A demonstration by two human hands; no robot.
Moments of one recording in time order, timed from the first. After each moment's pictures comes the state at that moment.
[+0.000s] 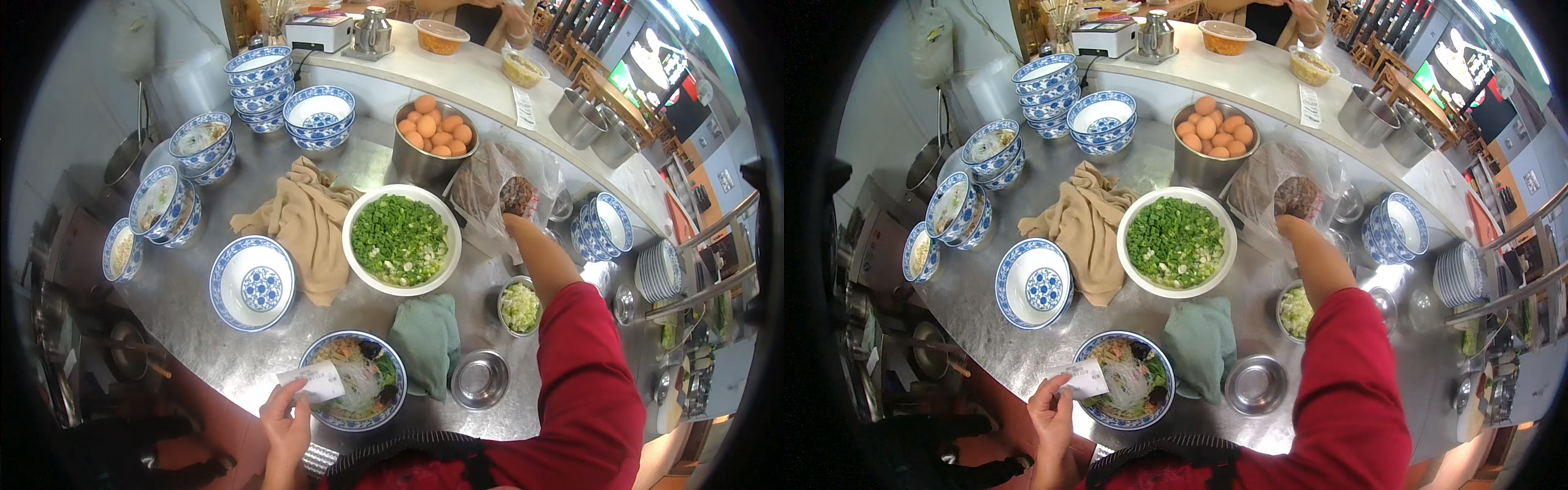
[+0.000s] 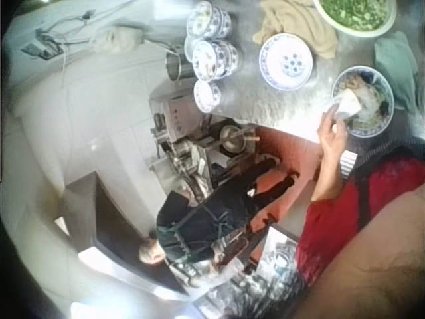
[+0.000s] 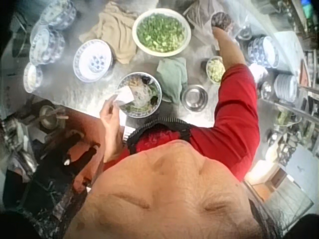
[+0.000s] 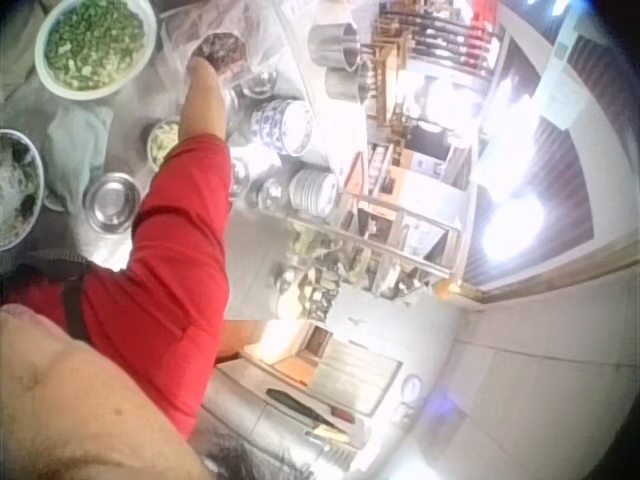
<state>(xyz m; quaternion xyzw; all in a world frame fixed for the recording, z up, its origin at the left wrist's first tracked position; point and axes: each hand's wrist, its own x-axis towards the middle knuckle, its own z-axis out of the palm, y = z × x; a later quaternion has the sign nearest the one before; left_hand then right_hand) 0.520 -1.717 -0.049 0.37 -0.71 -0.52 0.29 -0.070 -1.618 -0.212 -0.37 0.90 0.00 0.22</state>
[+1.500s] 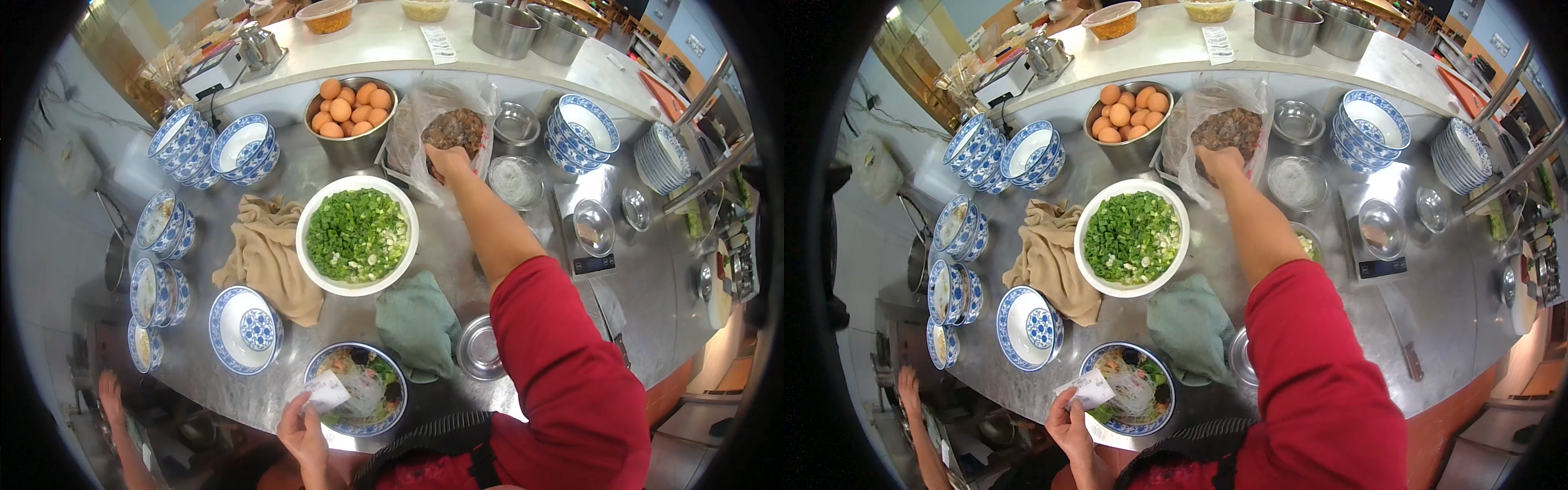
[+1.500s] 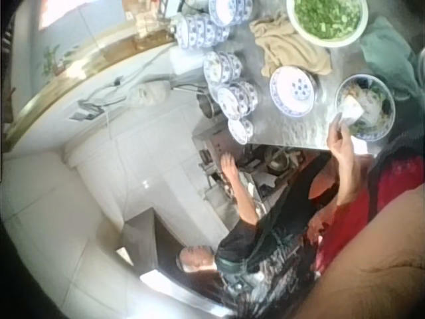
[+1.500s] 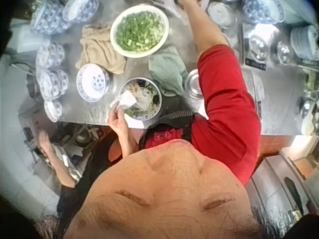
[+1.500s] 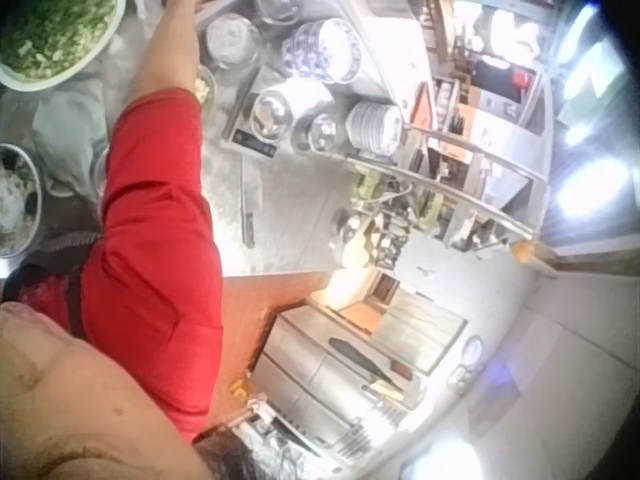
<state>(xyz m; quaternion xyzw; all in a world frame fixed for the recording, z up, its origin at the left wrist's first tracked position) 0.455 -1.692 -0.044 0.39 -0.70 -0.52 0.30 -0.046 -1.649 -0.124 0.09 0.81 -0.55 0.19</state>
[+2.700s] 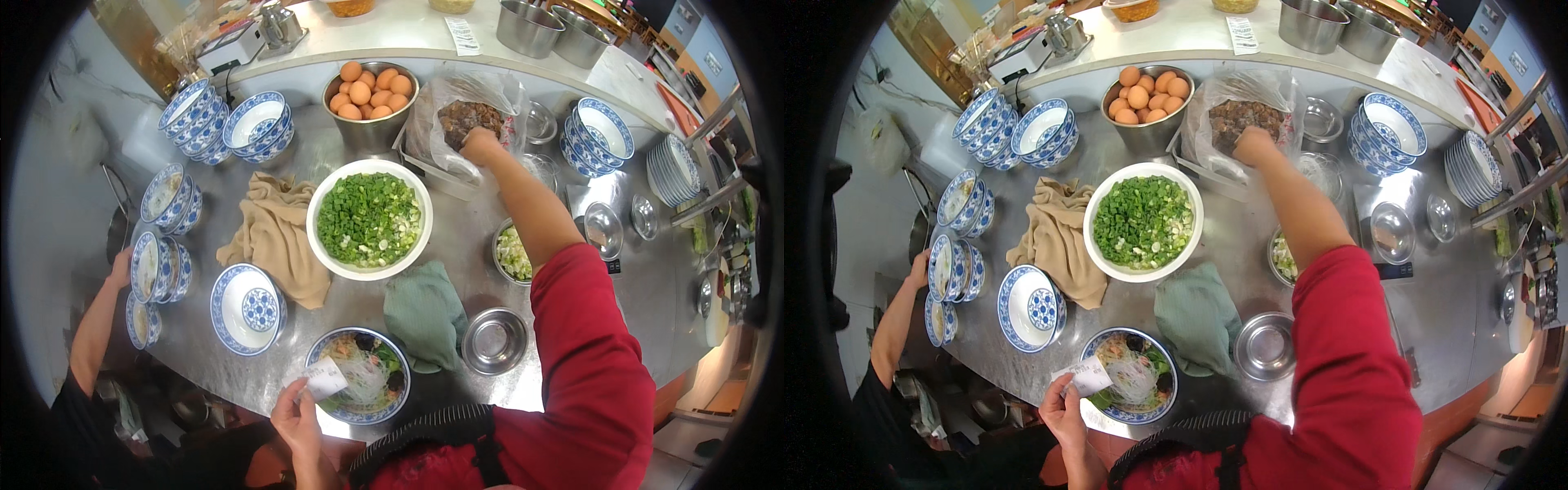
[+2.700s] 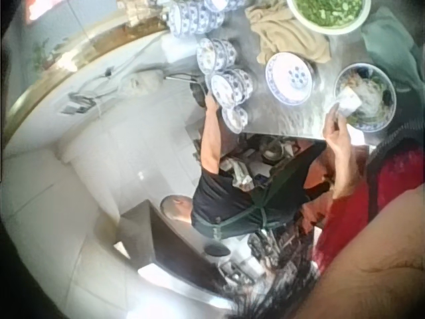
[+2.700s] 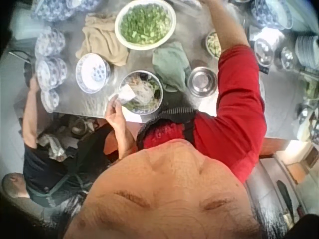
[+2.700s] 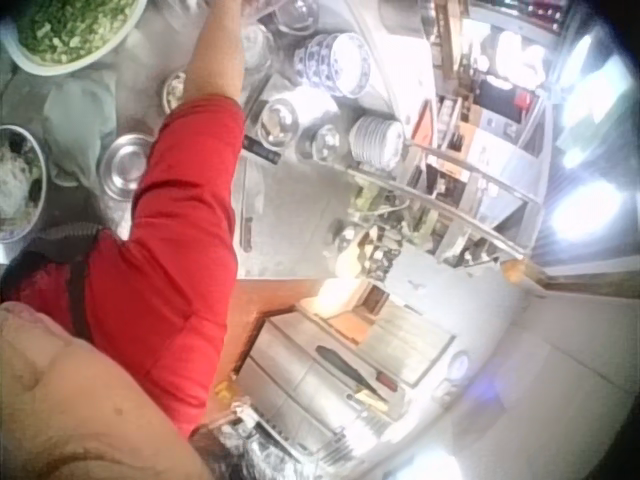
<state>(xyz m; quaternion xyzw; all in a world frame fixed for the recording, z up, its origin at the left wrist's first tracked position) 0.466 -1.701 -0.042 0.40 -0.71 -0.51 0.29 -0.066 -1.622 -0.115 -0.34 0.94 -0.08 0.02</state>
